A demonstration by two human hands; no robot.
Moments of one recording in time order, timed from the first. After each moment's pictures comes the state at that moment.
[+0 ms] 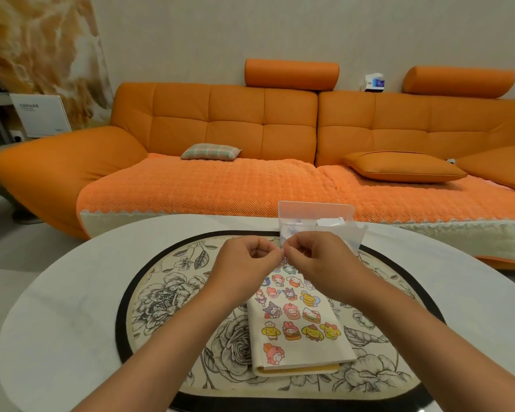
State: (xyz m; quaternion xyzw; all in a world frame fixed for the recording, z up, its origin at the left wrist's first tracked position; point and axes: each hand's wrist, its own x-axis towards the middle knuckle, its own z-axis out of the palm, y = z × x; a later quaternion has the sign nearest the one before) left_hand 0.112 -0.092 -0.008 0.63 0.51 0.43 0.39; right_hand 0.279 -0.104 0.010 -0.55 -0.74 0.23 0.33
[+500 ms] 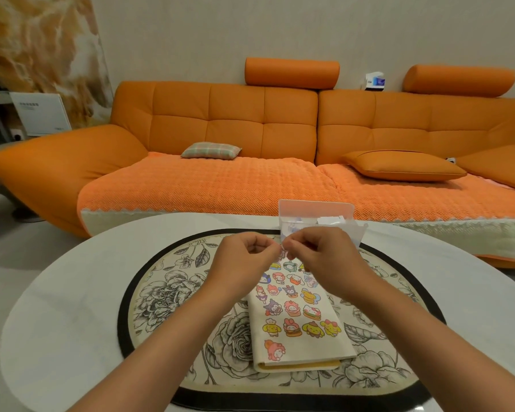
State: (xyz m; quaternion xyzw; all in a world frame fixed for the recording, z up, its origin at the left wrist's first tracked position) left_hand 0.111 -0.093 -0.005 0.61 0.51 0.46 0.39; right_hand 0.278 -0.103 0.008 -0.55 -0.71 0.21 0.39
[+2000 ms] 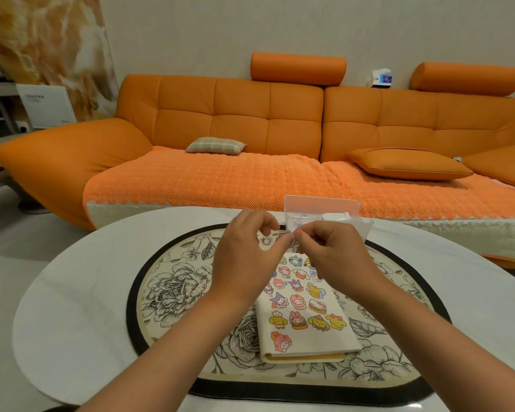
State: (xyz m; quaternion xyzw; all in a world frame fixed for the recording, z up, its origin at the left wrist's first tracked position) left_hand 0.109 -0.097 -0.014 0.70 0.48 0.52 0.10; right_hand 0.271 -0.110 0.005 -0.53 -0.68 0.21 0.45
